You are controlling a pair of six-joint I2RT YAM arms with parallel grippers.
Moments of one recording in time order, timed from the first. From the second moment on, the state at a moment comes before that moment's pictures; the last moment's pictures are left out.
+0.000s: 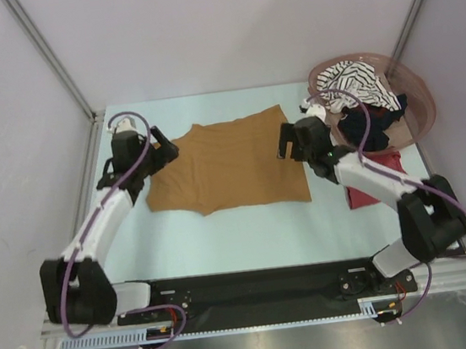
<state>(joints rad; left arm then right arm) -0.11 1.35 1.01 -0.25 0.00 -0.55 0.45 1.52 1.01 -0.09 0.29 0.47</state>
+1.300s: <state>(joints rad) -0.21 0.90 0.32 -0.11 0.06 -1.04 0.52 1.25 0.47 -0.11 0.32 1.19</state>
